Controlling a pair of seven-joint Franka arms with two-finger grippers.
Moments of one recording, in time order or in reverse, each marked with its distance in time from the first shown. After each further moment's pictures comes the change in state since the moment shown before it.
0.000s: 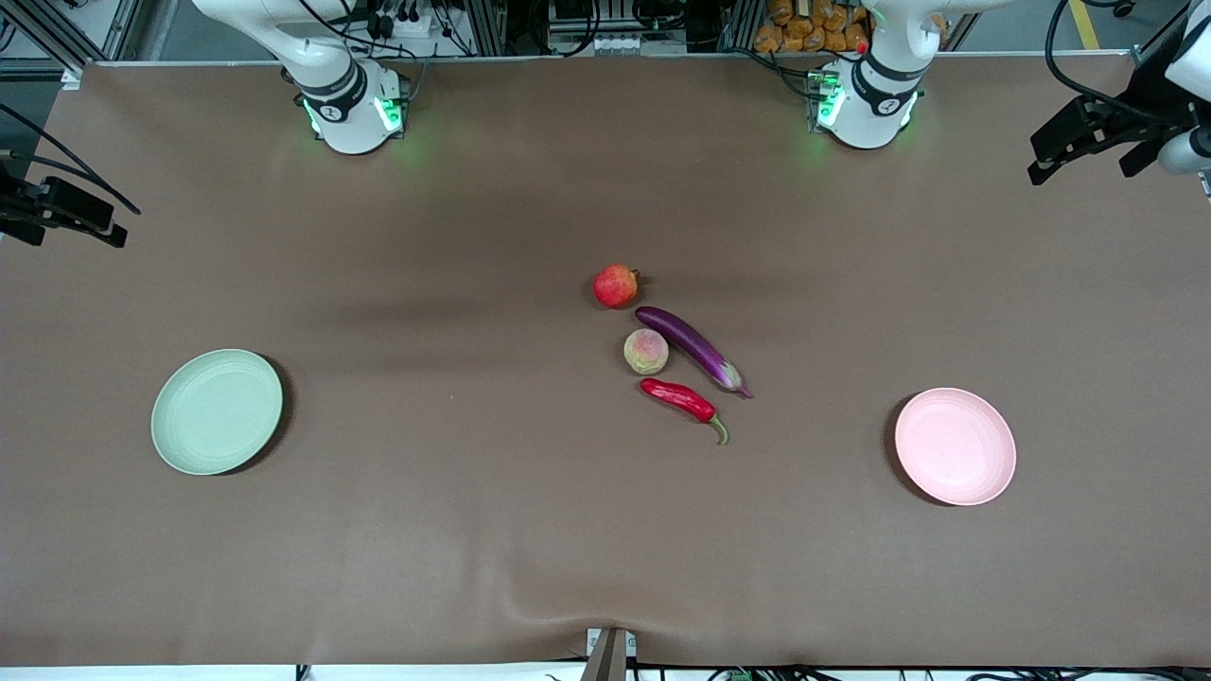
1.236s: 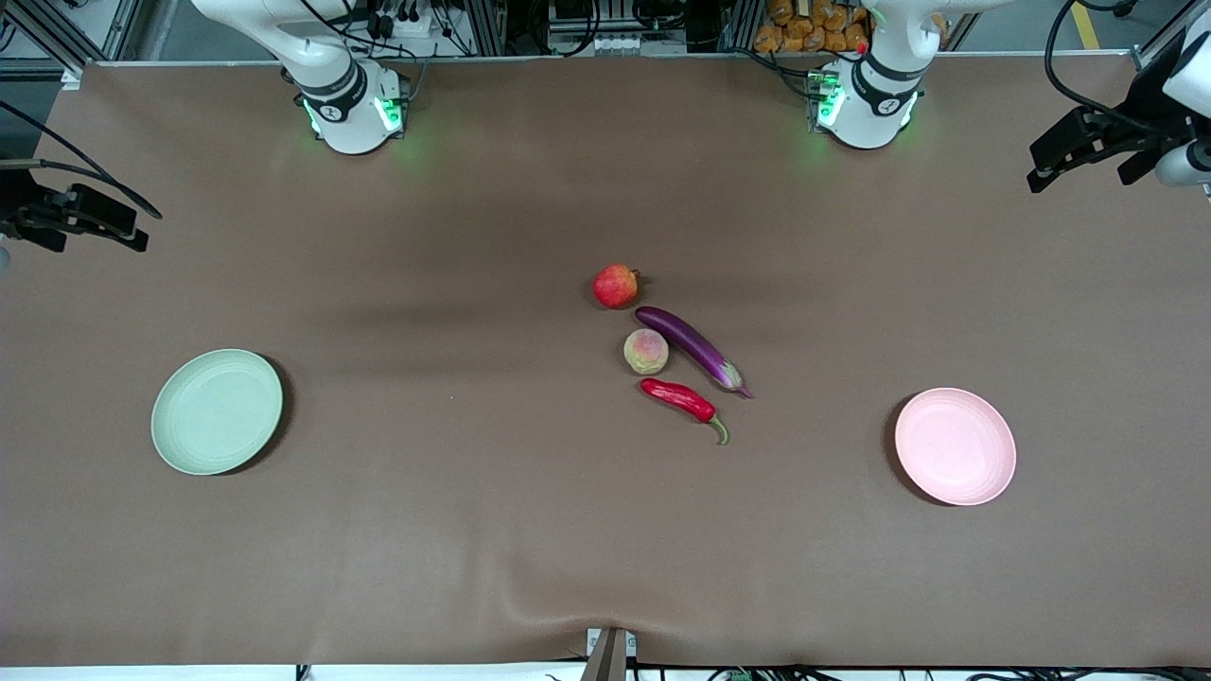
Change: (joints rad) left arm 0.001 0.011 0.002 0.000 0.000 0.004 0.002; right arm 0.037 0.021 0.004 -0.003 0.001 -0.002 -0.001
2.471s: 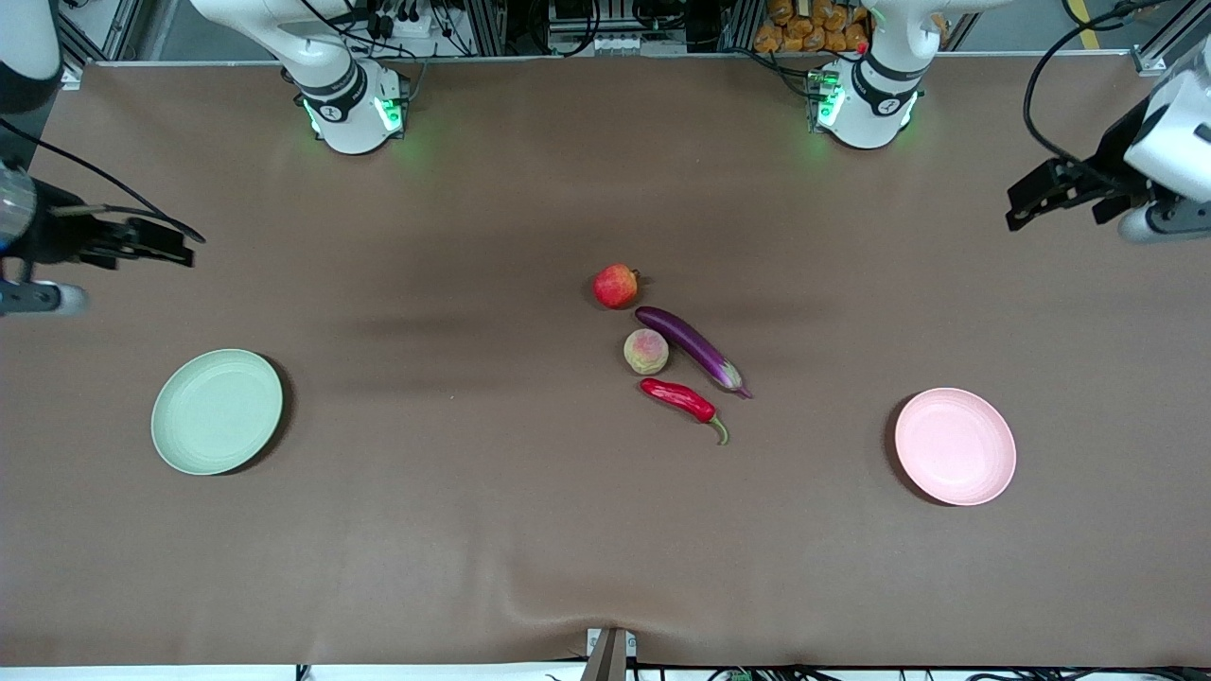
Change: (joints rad) left arm -0.004 0.090 -0.008 -0.008 0.000 0.065 -0.015; right arm 0.028 0.092 -0.005 -0.007 0.058 -0.037 0.000
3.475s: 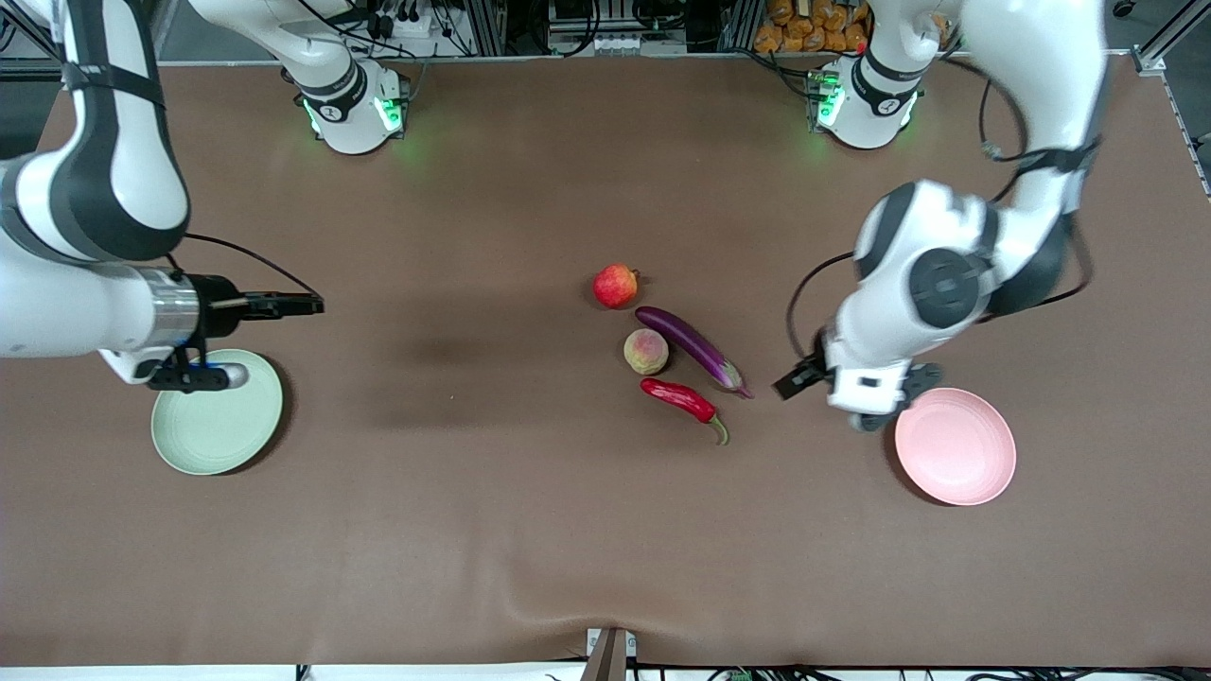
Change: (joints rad) left arm -0.257 0.487 -0.066 -0.080 0.000 0.548 -0.908; right arm 0.063 0.189 0.005 -0.097 0.299 0.094 0.106
